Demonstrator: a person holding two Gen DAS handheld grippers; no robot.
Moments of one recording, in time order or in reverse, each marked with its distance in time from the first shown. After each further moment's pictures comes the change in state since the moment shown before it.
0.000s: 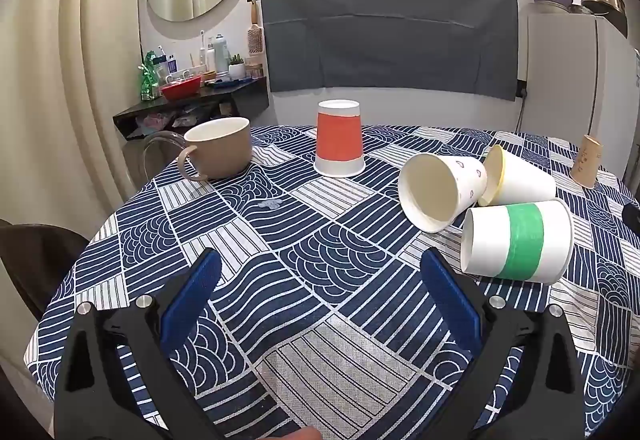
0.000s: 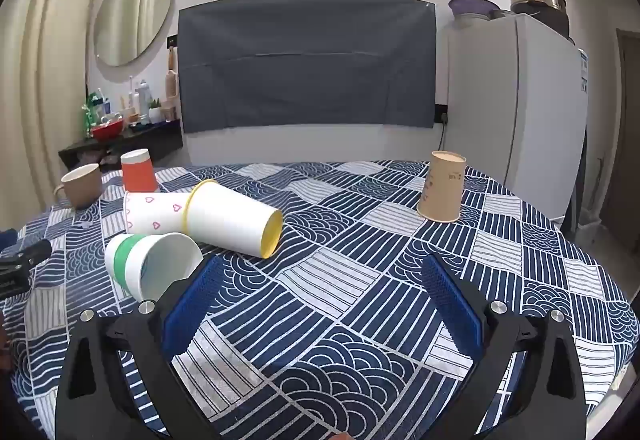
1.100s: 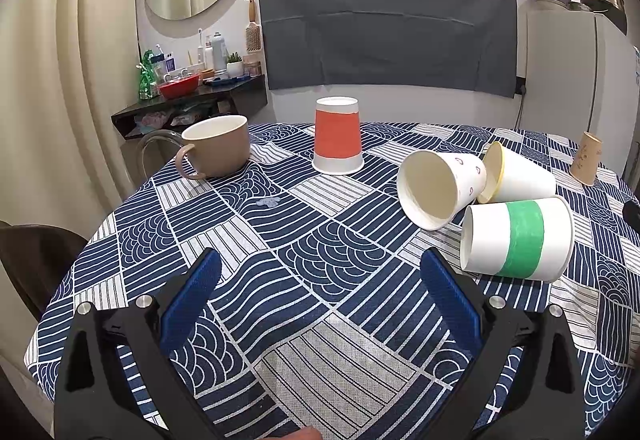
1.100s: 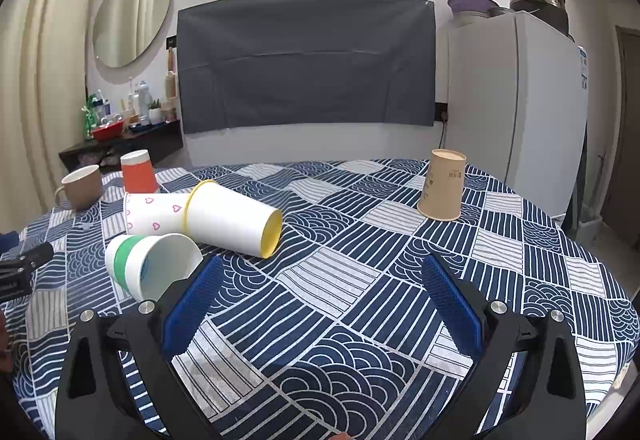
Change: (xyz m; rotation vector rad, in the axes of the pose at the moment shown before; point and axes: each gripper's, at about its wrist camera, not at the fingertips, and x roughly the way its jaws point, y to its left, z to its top) left arm 0.001 -0.001 -0.002 0.005 0.009 -0.004; right arm -0.001 0.000 0.000 0.001 0.002 0.000
